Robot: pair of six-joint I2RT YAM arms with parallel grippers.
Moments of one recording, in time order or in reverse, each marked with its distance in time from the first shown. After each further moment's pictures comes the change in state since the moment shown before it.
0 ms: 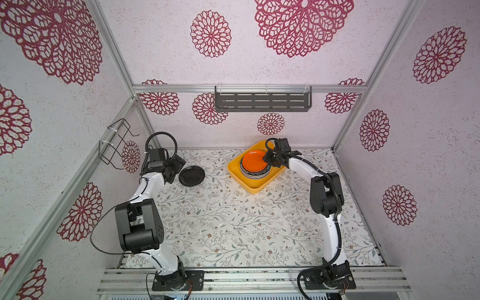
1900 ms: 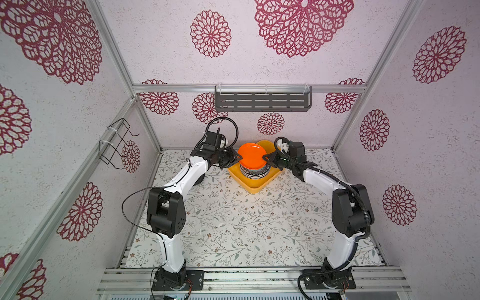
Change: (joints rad) left arm -0.546 0.209 0.445 -0.182 0.271 -0.006; right arm -0.029 -0.413 -0.537 0.431 -0.363 0.152
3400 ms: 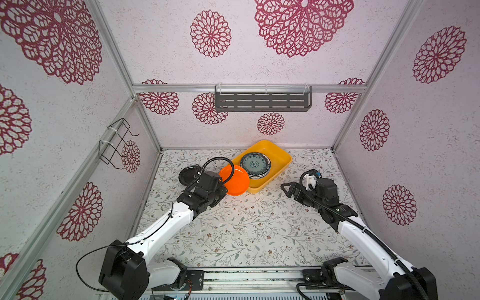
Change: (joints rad) left arm -0.177 -0.643 -0.760 0.098 -0.547 -0.378; right arm -0.022 -0.821 -0.694 -0.187 0.180 -0.136
